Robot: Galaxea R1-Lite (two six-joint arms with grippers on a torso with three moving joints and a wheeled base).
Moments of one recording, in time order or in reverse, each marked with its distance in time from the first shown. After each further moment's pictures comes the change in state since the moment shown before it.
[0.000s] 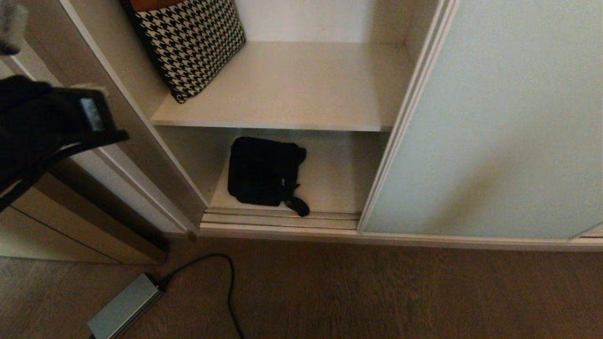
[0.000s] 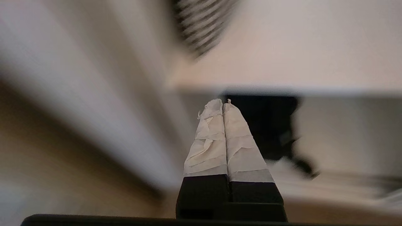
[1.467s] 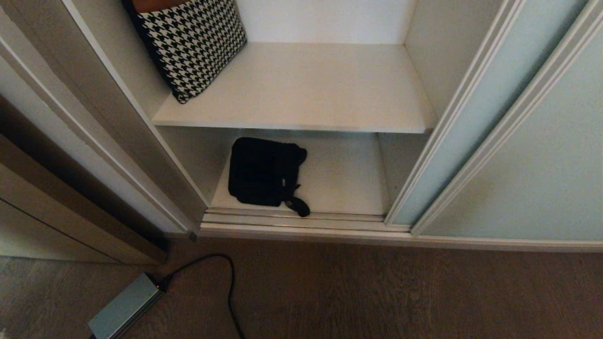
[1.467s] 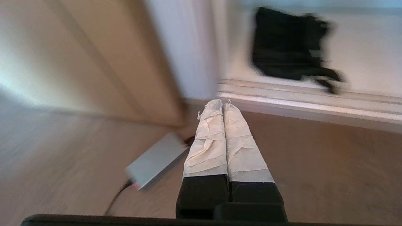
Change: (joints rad) left arm 0.222 -0.933 0.869 0.173 -0.143 -0.093; right arm 0.000 0.000 0.000 0.000 0.000 0.000
